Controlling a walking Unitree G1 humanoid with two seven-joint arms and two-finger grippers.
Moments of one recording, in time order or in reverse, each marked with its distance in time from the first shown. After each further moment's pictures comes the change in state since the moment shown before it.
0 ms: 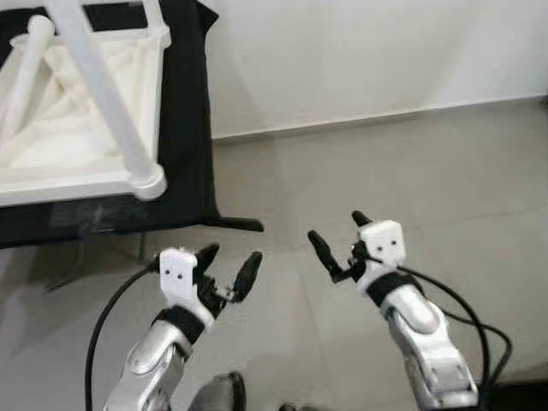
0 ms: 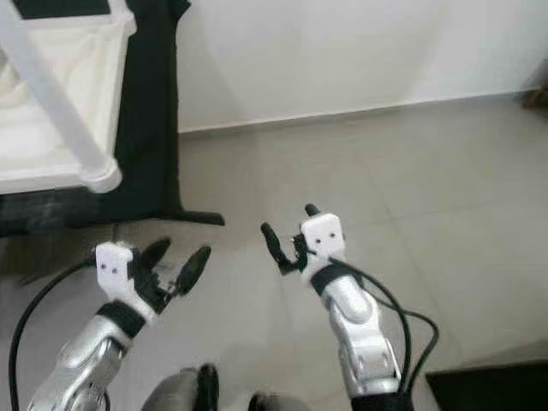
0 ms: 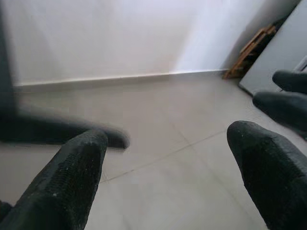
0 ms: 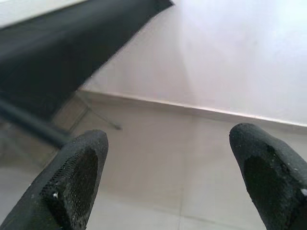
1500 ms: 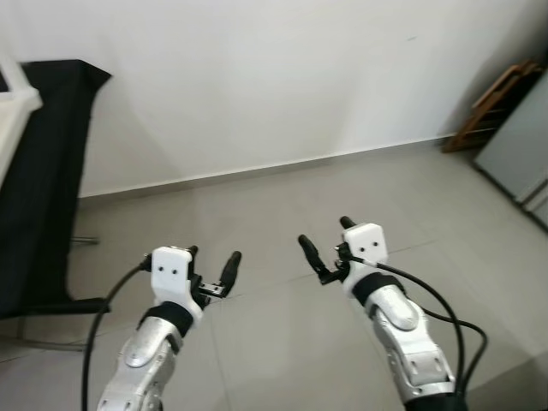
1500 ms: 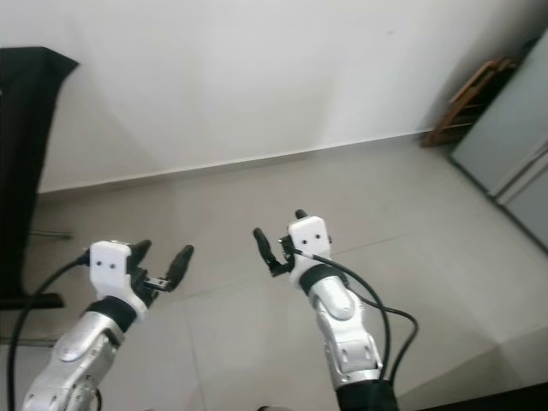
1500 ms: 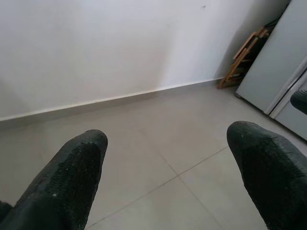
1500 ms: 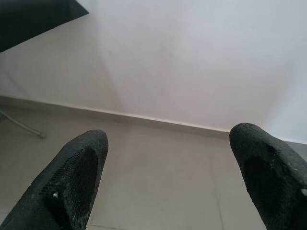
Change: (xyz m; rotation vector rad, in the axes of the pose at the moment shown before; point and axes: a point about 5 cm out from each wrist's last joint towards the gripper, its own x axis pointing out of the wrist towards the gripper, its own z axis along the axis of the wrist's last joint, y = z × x) left arm 0.010 0.005 -0.007 0.054 0.040 0.113; right arm 0.005 -0.011 -0.010 -0.019 0.038 -0.036
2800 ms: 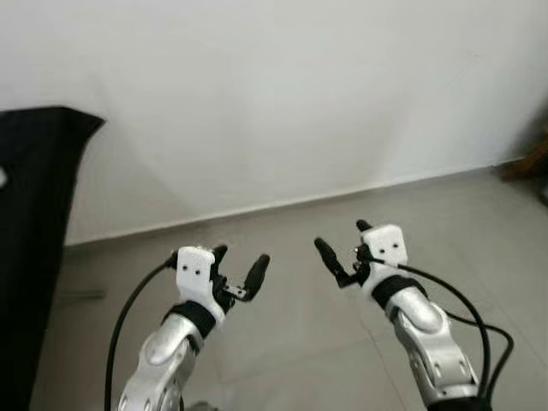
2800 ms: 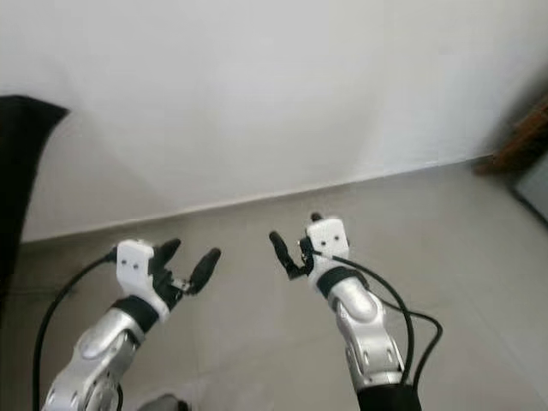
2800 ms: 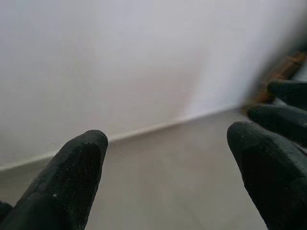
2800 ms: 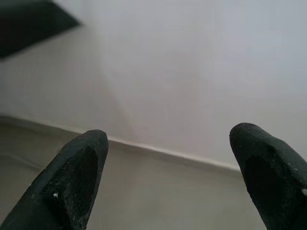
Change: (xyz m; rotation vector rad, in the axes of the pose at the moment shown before) left arm 0.008 -0.010 0.015 0.014 -0.047 -0.066; right arm 0.002 -0.003 0.004 0.052 -0.020 0.057
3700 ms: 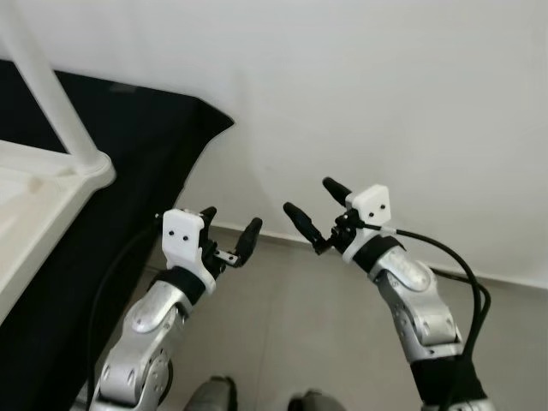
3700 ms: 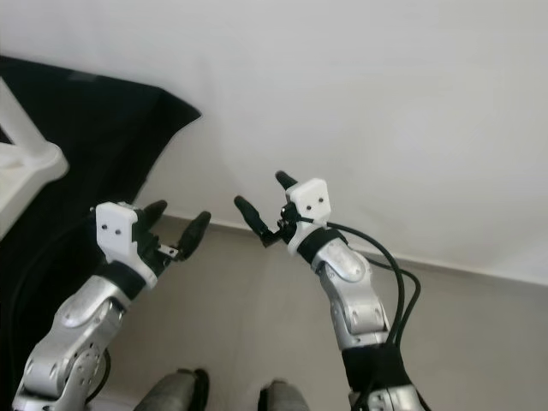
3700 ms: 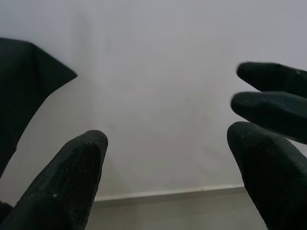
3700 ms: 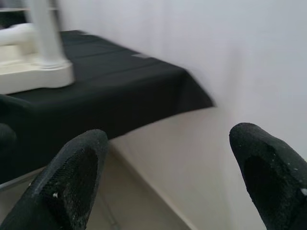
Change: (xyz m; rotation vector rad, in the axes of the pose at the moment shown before) left arm 0.013 -0.017 0.026 0.010 -0.069 -0.115; right arm 0.015 -0.006 0.048 -0.037 -0.157 0.234
